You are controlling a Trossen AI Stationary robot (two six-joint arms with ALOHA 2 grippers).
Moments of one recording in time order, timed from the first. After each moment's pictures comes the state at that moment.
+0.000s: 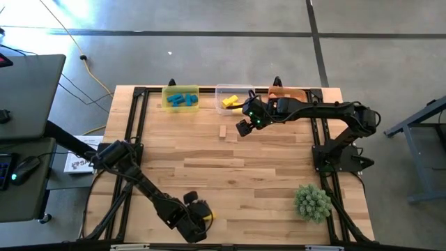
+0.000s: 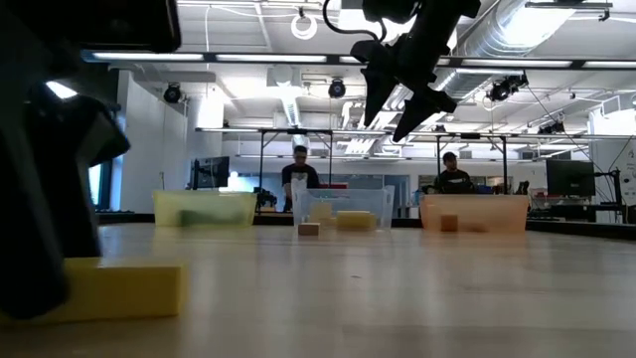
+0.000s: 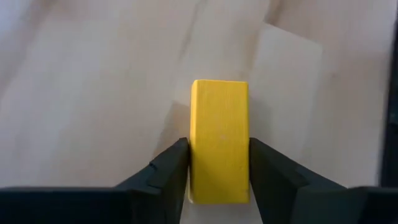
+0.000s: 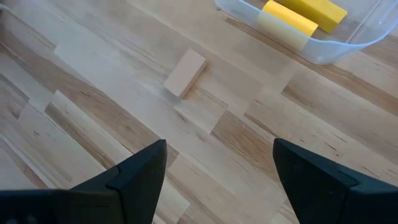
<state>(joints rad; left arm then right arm) -0.61 2.06 1.22 -0.38 -0.41 -1.01 -0.21 1.58 1.29 -0.77 0.10 0.76</state>
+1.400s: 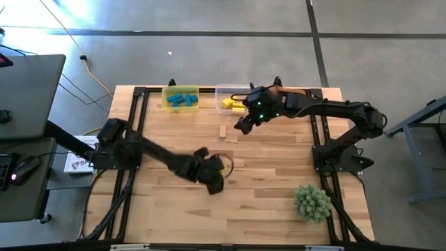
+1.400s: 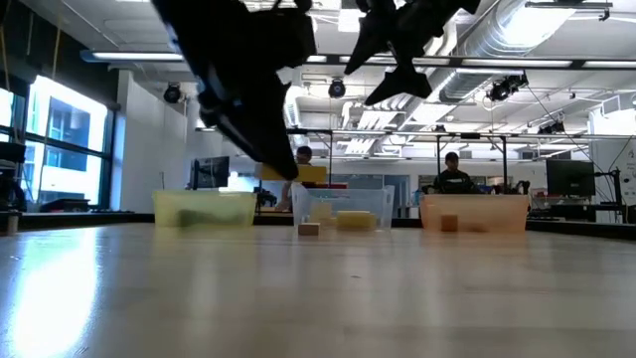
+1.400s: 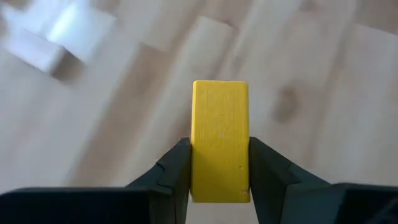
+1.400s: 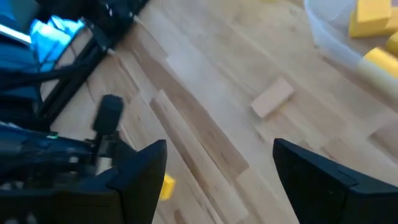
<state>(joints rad) -0.23 1.85 1.21 -0.53 -0.48 -0.65 -0.25 1.50 1.29 -0.59 -0.16 0.60</state>
